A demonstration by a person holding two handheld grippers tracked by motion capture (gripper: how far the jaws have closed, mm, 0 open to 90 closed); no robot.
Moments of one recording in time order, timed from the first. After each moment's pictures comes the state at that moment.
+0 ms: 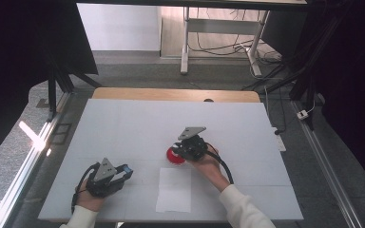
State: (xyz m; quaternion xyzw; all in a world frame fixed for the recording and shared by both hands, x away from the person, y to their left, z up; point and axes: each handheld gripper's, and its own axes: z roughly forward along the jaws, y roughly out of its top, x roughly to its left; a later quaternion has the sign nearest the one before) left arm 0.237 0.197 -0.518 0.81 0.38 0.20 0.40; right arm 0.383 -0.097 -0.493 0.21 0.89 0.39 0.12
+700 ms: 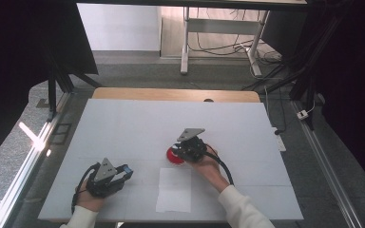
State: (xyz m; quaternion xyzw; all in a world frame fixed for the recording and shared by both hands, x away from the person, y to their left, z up) left arm 0.237 0.197 -0.518 0.81 0.38 0.20 0.40; right arm 0.380 -0.095 -0.498 0.21 0.89 0.38 0.13
